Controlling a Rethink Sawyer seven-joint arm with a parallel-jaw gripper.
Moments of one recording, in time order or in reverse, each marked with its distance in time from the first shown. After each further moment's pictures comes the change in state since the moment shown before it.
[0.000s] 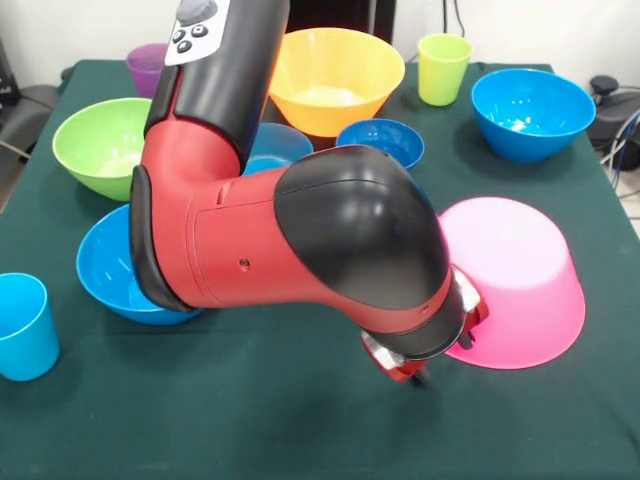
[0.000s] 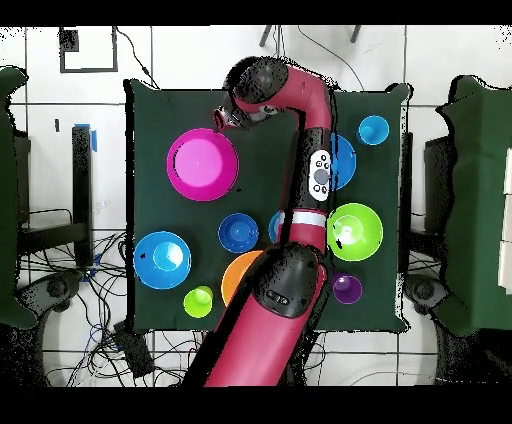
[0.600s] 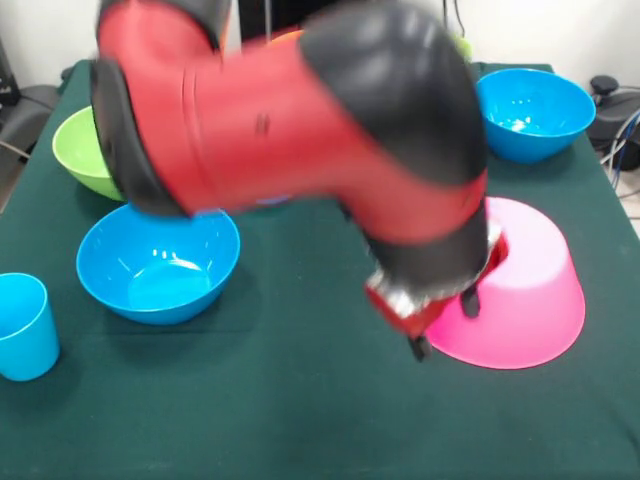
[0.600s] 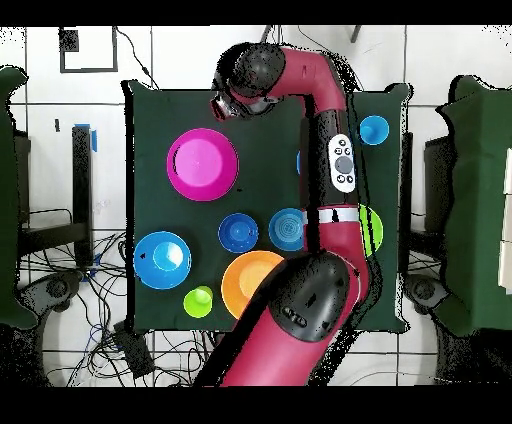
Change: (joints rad) arm -0.052 -0.236 -0.164 0.307 0.127 -0.173 0.025
